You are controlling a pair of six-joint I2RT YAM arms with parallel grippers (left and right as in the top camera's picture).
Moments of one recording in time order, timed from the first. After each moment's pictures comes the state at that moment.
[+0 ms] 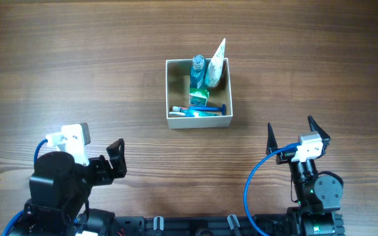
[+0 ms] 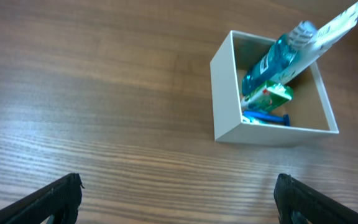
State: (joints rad) left arm -0.20 0.53 0.92 -1.08 -0.02 -0.34; right arm 0.05 0.02 0.01 0.00 -0.07 -0.15
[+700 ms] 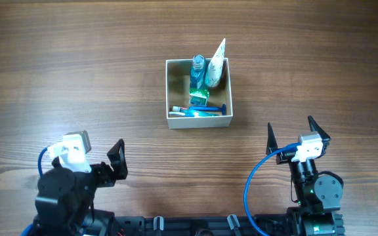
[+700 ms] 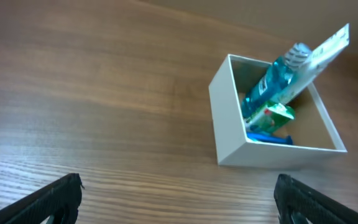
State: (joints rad) left arm -0.16 0.33 0.70 -0.89 -0.02 -0.31; right arm 0.05 0.02 0.01 0.00 -0.07 -0.15
